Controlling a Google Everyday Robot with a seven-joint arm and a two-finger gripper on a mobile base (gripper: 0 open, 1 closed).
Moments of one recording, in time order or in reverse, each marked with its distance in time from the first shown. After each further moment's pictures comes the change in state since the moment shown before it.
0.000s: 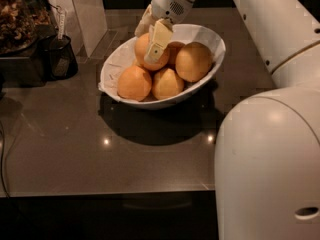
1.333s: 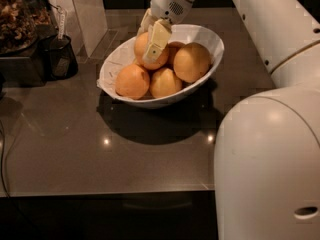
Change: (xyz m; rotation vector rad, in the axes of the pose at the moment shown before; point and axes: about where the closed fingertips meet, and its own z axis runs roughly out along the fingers) arm 0.000 0.000 0.000 0.000 0.000 0.000
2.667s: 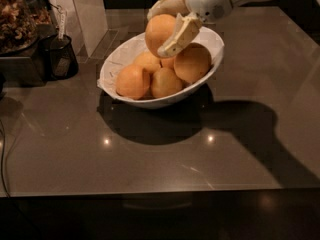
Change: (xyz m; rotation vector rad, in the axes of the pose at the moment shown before) arm -0.023 0.053 -0.088 0.291 -0.352 -0.243
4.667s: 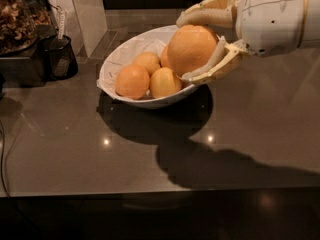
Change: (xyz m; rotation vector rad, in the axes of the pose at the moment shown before) arm -0.060 0.092 -0.082 0.273 -0.105 -0.114
